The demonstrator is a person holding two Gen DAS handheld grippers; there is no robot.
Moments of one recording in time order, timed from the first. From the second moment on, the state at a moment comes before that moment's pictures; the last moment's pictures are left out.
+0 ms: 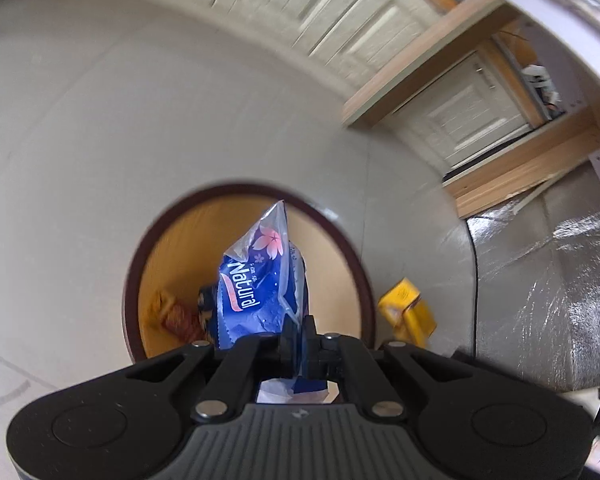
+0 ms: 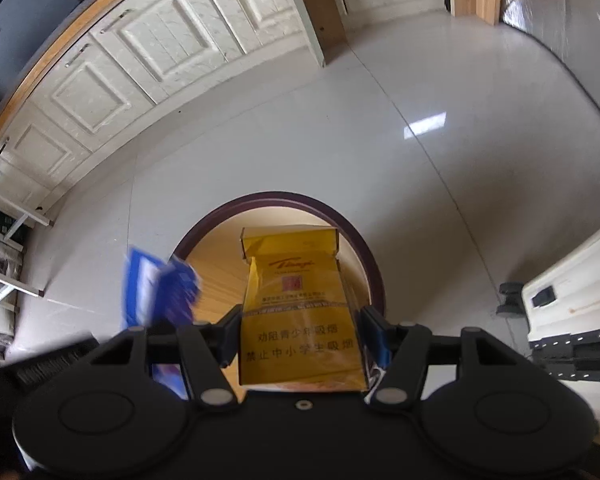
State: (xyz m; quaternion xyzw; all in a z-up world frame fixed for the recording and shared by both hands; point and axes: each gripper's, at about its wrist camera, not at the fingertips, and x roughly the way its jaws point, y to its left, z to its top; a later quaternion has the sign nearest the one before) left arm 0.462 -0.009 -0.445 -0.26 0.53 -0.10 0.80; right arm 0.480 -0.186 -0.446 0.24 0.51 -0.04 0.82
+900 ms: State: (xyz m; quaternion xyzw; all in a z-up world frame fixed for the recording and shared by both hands) left arm 0.480 -0.020 -0.480 -0.15 0.59 -0.07 0.79; right arm 0.509 -0.175 -0.494 0.25 0.58 -0.02 0.78
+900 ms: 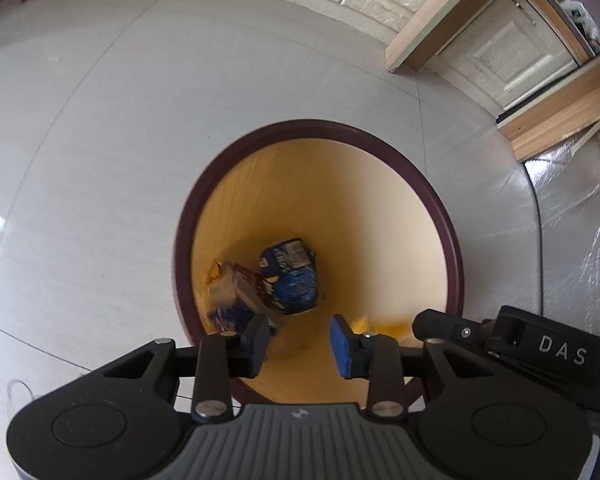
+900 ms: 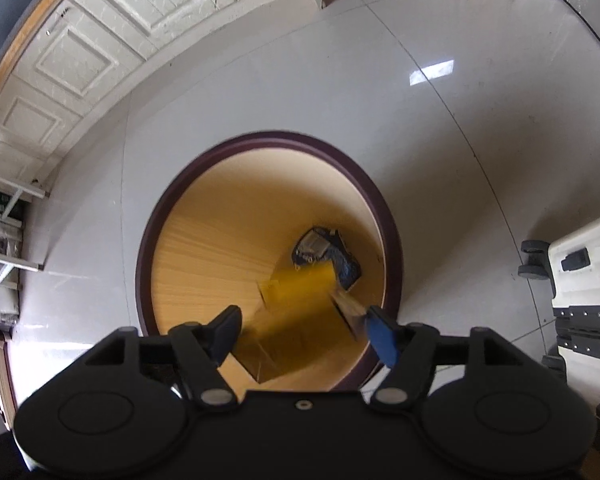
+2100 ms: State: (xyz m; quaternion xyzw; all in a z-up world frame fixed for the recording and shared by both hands) left arm 0.448 0.017 -0.437 -0.04 0.58 -0.03 0.81; right arm 0.466 -0.165 -0.453 0.10 0.56 -0.02 0.82
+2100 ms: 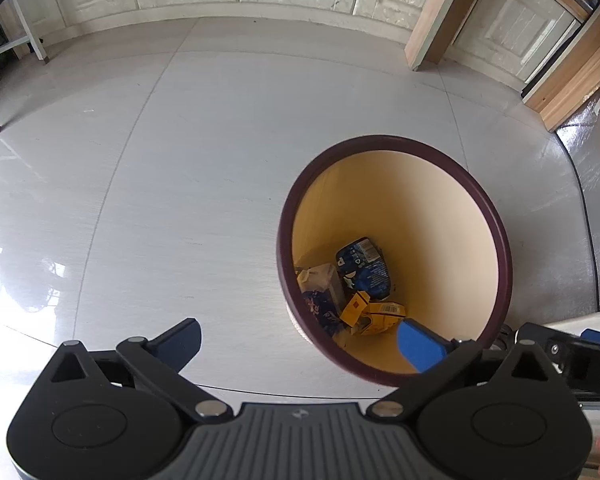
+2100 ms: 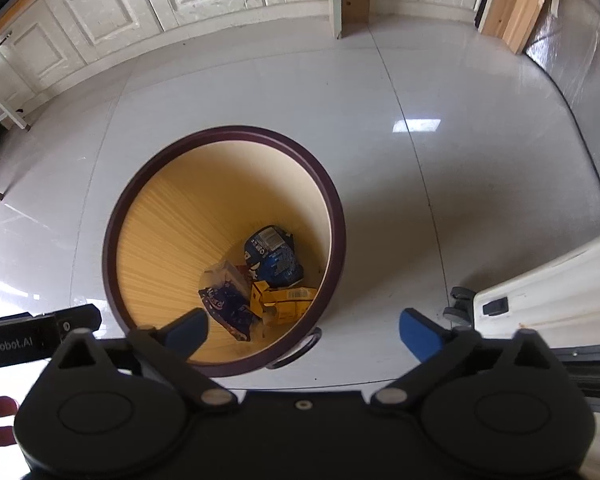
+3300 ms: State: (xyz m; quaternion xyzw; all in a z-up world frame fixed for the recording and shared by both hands) left arm 0.282 0.062 -0.220 -0.07 0.41 -0.03 0.91; right arm 0.311 -0.125 -0.231 0.03 0.36 0.02 0.93
